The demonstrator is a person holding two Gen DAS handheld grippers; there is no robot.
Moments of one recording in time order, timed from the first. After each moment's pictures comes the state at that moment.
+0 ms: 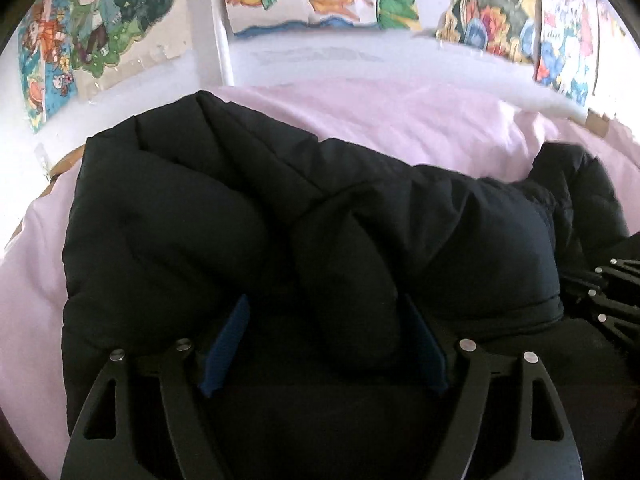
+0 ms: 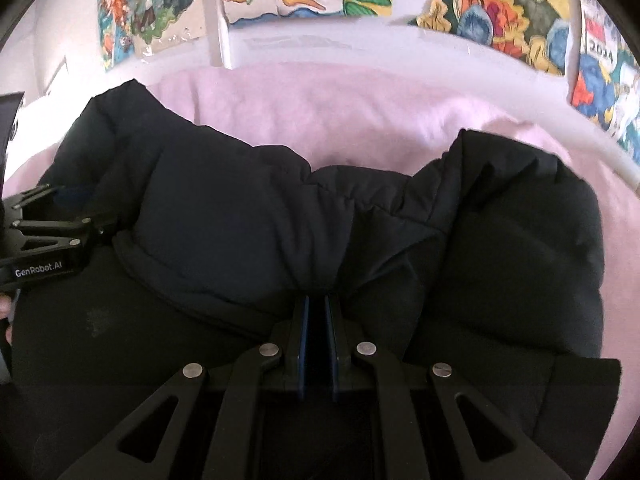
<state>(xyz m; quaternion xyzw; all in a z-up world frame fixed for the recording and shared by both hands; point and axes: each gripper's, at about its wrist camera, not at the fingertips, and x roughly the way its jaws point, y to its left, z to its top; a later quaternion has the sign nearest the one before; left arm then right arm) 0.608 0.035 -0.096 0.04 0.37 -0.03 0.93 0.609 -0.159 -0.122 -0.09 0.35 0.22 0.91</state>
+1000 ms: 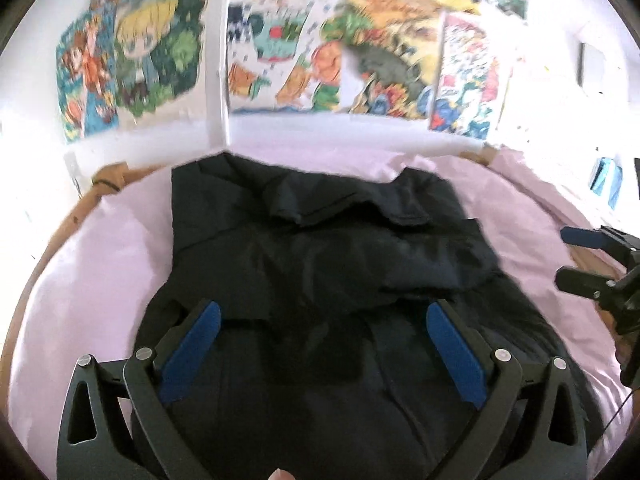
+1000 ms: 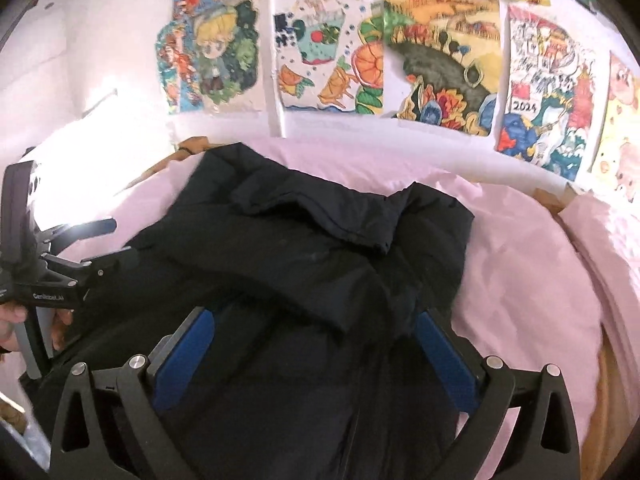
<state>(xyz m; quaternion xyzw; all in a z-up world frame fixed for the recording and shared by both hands) 0.372 0.001 0.049 0.01 0.33 -0.11 0.94 0.376 -0.235 0.032 -0.07 0.31 0.25 0.91</state>
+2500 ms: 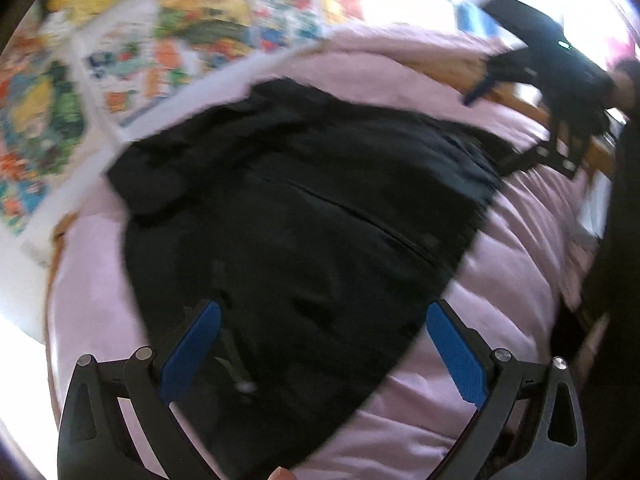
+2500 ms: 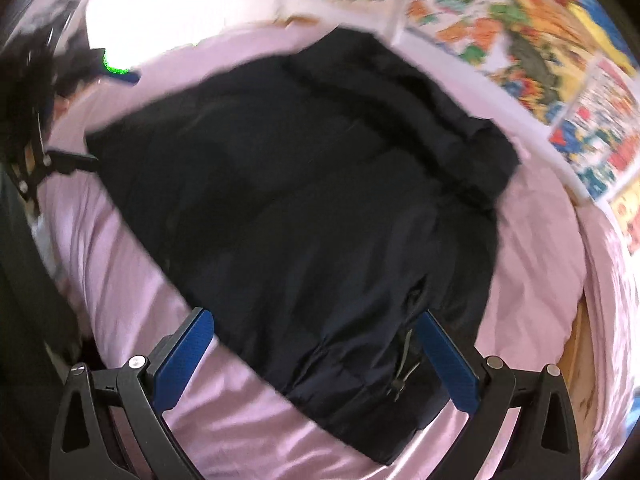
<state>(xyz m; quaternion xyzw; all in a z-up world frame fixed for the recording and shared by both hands) 0.158 -0.004 -0.012 0.25 0.38 -0.31 0.83 0.178 -0.217 -0.042 -0.29 0.41 0.30 0.81</state>
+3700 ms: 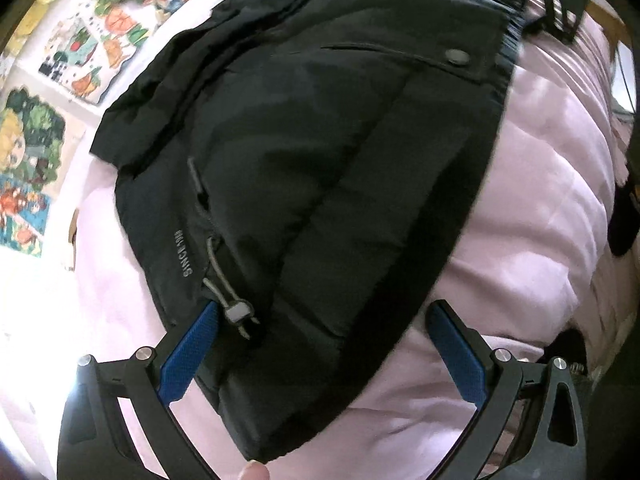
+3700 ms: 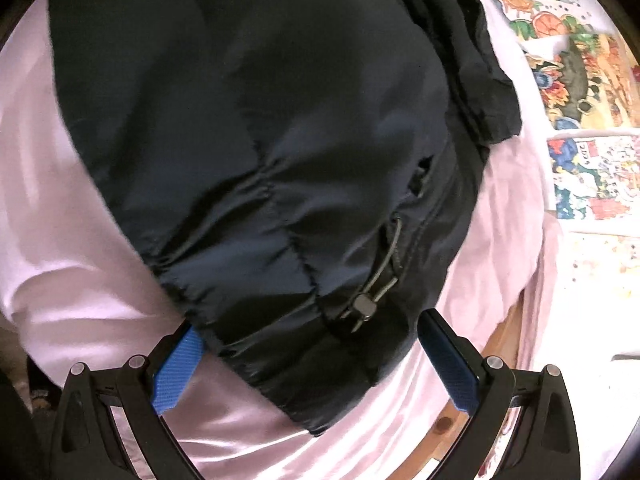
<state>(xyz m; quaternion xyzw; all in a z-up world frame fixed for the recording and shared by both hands) 0.167 0.008 -0.087 0.41 0.46 -0.23 0.75 0.186 -0.236 -0.141 -0.53 0.46 0.16 0.70</state>
